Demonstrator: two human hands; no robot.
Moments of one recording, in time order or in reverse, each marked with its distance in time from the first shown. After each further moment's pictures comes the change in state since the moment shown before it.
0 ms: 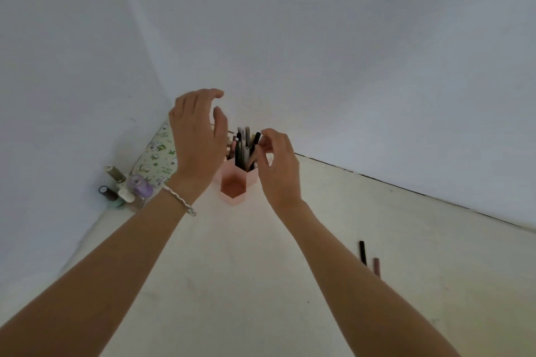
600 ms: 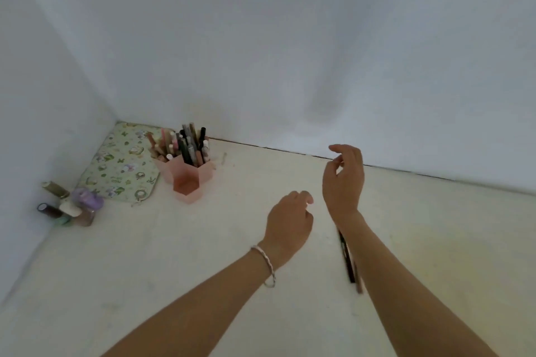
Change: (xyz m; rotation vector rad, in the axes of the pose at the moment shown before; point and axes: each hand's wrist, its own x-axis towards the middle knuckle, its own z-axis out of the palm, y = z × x) left_hand -0.181 0.163 0.076 -0.206 -0.924 -0.033; right_hand -0.051 0.090 -0.168 -0.292 0.432 0.219
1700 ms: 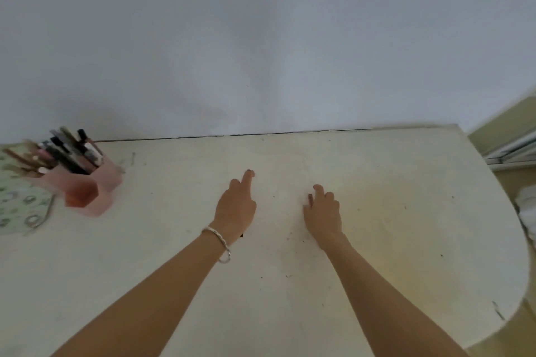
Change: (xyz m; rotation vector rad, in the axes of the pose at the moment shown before) left_hand 0.016 0.038 0.061 0.228 -0.259 -0.097; right_hand -0.077 0.138 -0.118 -0.621 -0.546 0.563
